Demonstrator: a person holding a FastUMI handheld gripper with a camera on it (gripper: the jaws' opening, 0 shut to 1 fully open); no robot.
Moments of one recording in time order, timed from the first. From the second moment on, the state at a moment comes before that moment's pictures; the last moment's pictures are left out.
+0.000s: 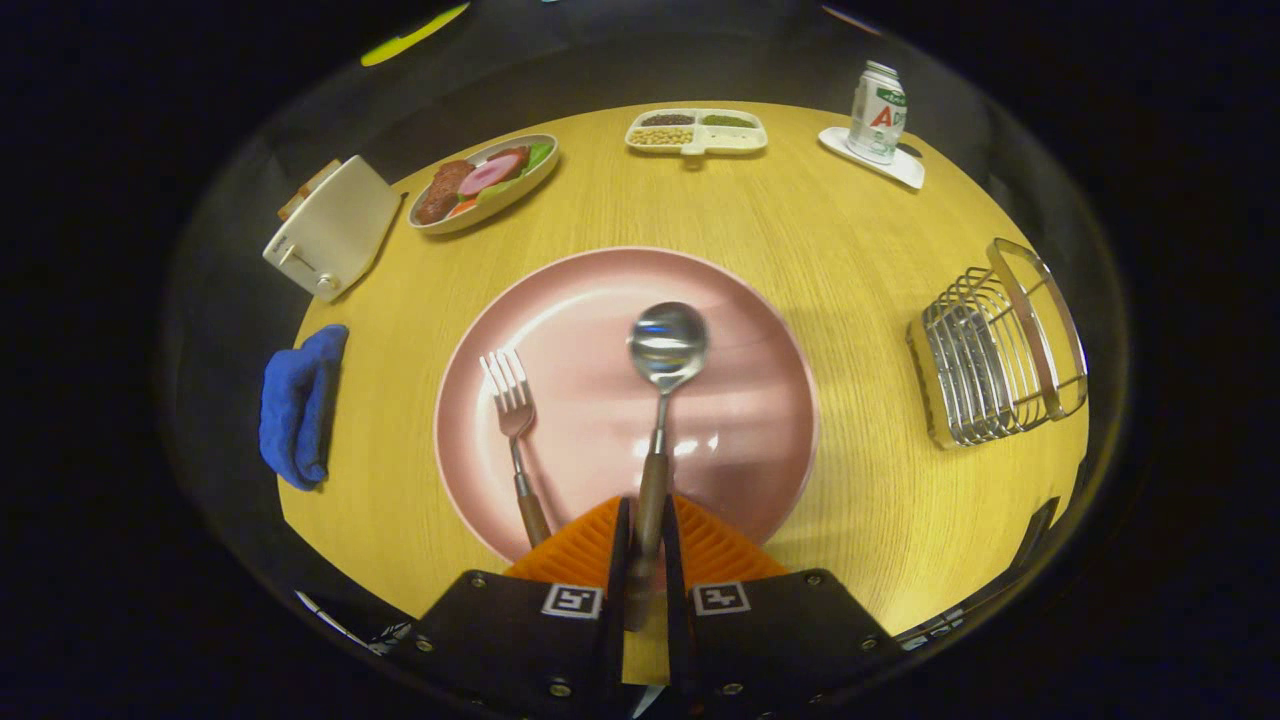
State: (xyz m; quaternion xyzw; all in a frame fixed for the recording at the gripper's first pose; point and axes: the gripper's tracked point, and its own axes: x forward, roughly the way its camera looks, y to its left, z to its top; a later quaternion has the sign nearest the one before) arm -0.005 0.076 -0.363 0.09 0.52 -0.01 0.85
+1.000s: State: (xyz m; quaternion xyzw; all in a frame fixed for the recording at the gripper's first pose) arm 0.000 0.027 -0.266 0.08 0.48 0.04 0.87
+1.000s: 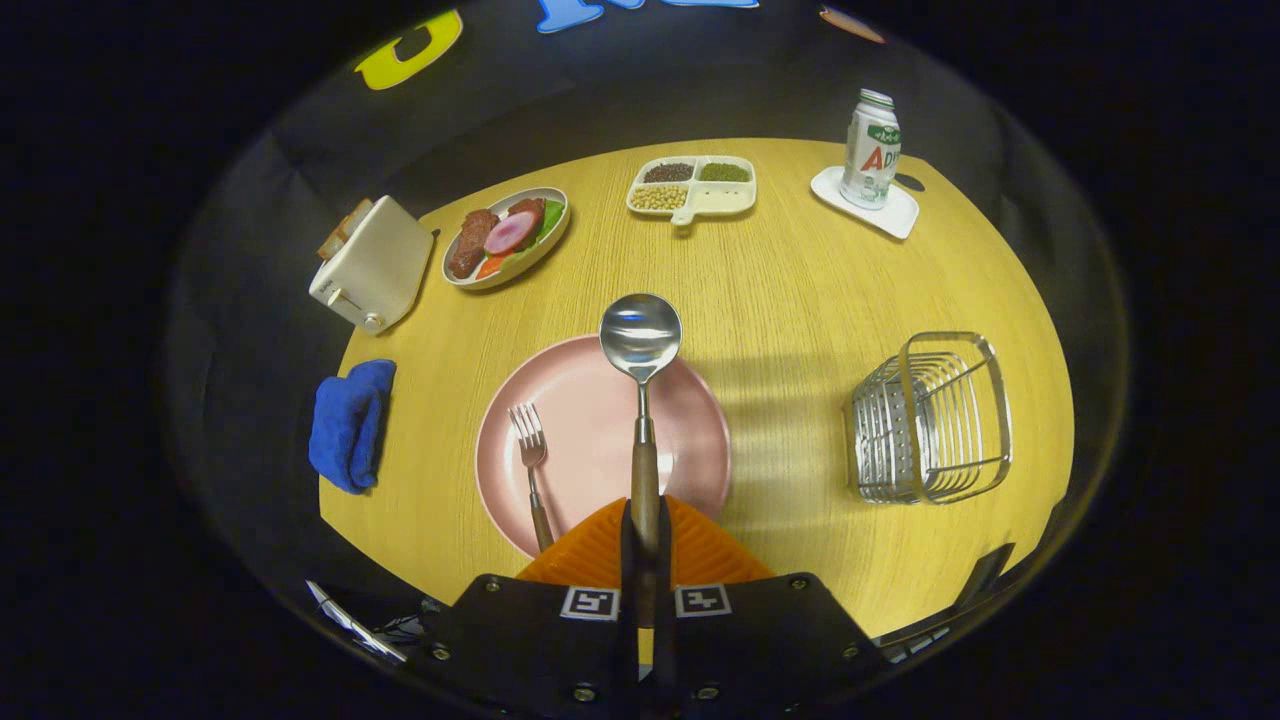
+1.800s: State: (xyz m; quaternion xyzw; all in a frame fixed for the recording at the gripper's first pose) arm -0.042 -0.126 -0.212 -0.05 0.53 0.03 0.85
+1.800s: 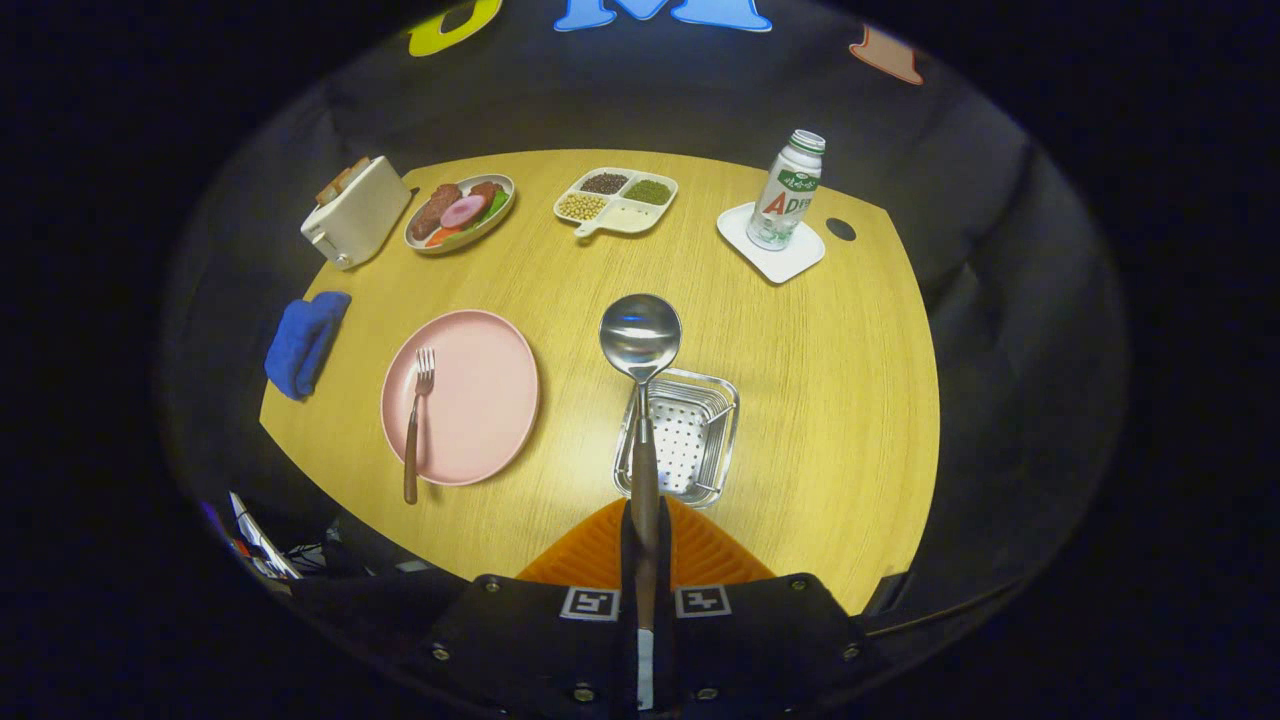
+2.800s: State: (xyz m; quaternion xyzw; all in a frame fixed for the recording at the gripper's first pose) arm -0.052 -0.180 -0.230 -0.18 0.68 0.08 0.71
